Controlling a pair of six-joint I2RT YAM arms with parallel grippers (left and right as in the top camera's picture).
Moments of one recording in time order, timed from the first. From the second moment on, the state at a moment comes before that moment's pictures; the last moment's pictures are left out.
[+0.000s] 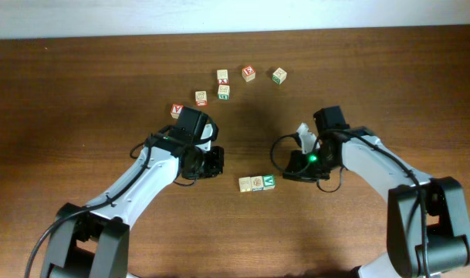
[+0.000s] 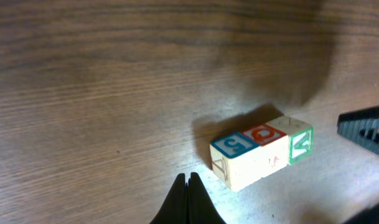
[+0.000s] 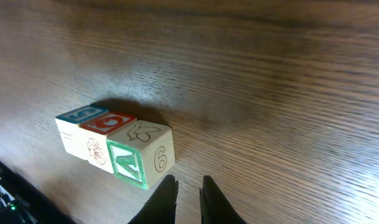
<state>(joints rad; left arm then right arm) -0.39 1.66 1.03 -0.62 0.35 -0.42 0.17 1.72 0.96 -0.69 -0.54 0.16</state>
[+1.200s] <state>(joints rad) -0.39 1.75 1.02 -0.67 0.48 -0.23 0.31 1.74 0.96 -0.66 -0.51 0.31</state>
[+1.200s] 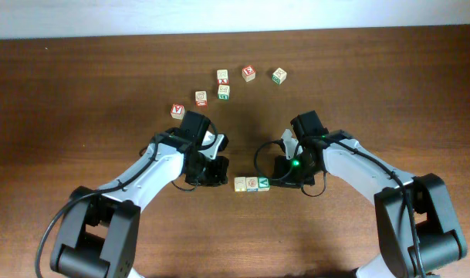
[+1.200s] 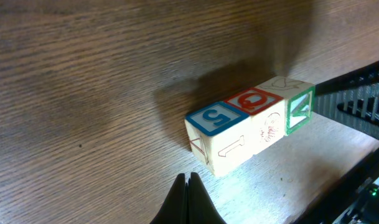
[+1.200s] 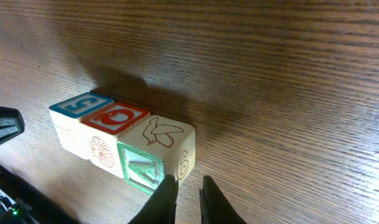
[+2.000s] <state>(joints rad) -0.43 1.81 1.02 -0.61 0.51 -0.32 0.31 1.74 0.96 -0.66 -0.51 0.31</state>
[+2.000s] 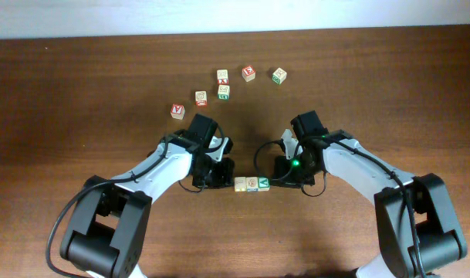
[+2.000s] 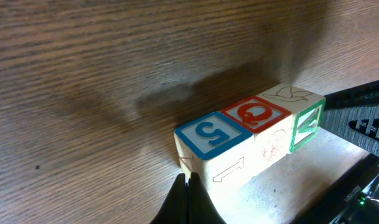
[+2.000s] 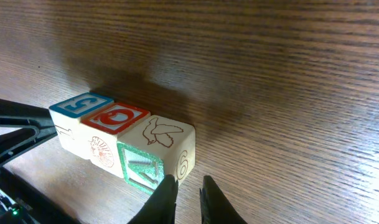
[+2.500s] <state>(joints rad) -0.46 1.81 1.02 -0.60 0.47 -0.33 0.32 1.74 0.96 -0.66 -0.49 0.32</state>
